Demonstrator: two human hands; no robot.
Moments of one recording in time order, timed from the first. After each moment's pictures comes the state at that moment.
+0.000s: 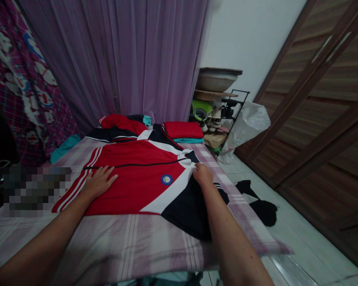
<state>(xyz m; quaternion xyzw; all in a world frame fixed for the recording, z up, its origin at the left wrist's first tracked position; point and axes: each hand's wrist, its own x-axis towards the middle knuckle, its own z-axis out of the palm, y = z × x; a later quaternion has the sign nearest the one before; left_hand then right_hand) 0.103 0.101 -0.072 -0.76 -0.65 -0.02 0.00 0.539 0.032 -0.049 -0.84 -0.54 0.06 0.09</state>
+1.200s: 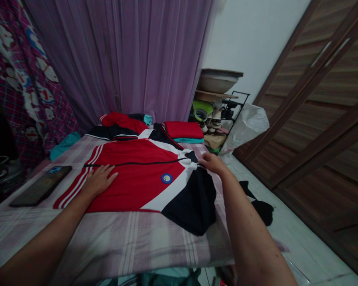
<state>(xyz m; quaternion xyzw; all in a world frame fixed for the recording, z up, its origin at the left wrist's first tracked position) 0.103 0.097 -0.073 -0.76 -0.64 -0.06 0.02 0.585 0.031 0.015 -0.74 -0.64 0.10 0.17</state>
